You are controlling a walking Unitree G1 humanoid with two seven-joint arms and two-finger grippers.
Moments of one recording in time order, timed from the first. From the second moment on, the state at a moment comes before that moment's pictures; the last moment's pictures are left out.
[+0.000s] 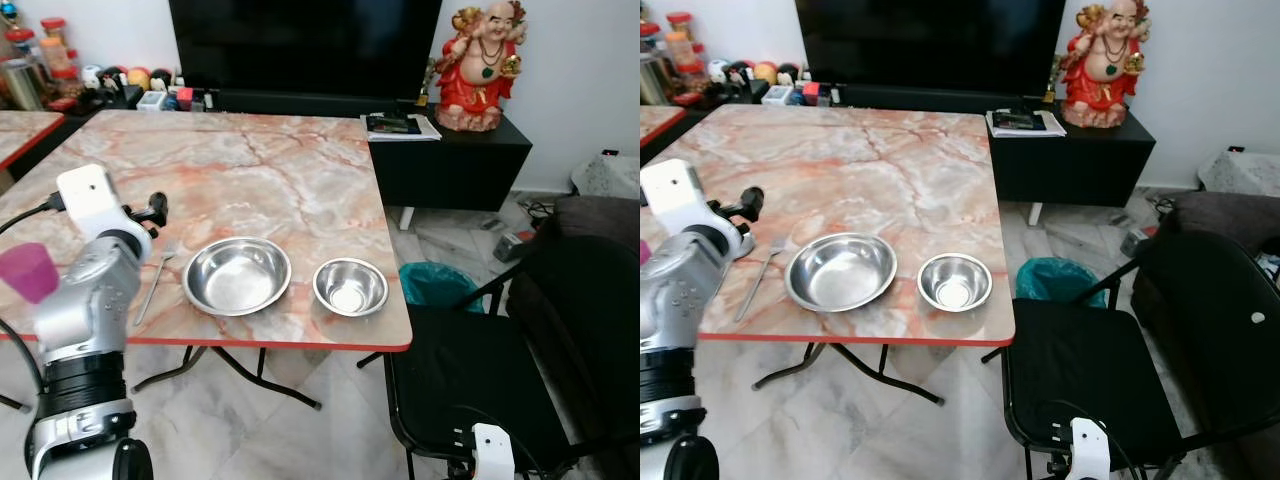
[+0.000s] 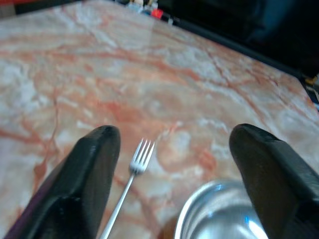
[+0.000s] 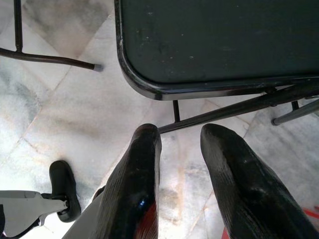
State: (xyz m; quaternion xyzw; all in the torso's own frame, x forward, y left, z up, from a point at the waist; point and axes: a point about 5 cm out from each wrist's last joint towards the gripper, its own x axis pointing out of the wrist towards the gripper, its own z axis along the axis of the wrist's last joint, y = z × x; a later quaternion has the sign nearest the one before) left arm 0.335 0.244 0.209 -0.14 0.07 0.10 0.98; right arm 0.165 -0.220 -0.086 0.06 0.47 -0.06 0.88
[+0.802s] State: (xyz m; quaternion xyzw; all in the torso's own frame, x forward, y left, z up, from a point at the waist) left arm 0.324 0.232 0.159 -0.20 0.22 0.10 0.95; right arm 0.165 -0.218 -0.087 0.06 0.47 -0.05 0.88
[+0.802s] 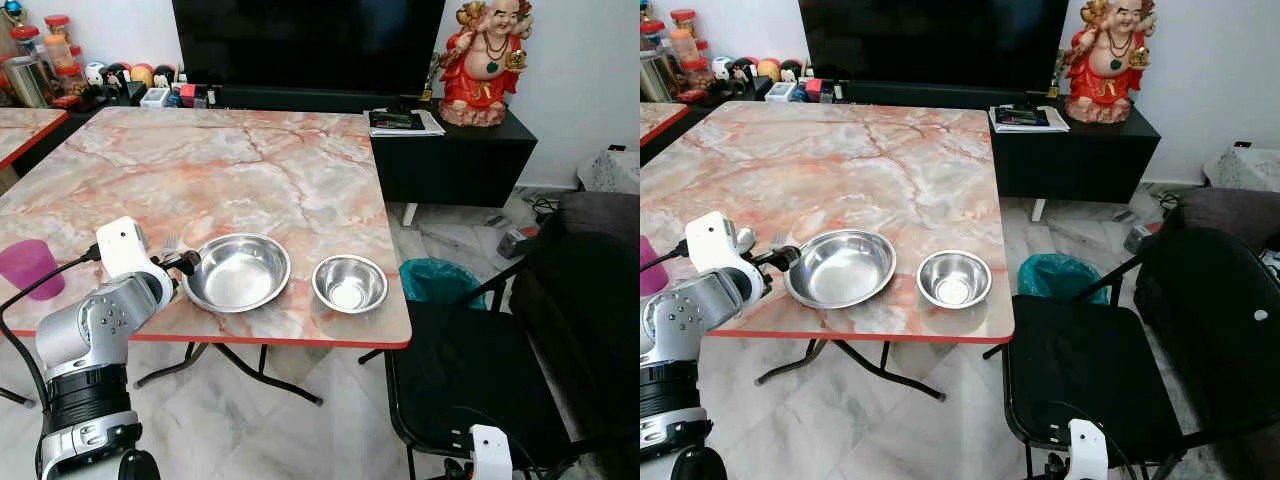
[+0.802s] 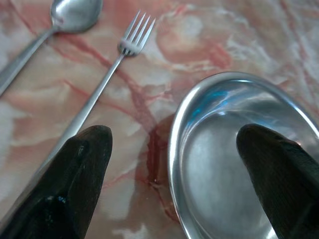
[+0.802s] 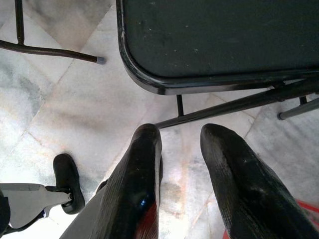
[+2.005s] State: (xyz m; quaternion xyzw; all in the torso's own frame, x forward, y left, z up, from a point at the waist) left arm 0.340 0.208 0.130 -0.25 0.24 0.11 0.93; right arm 0.165 -0.216 -0.087 0.07 0.47 -0.05 0.88
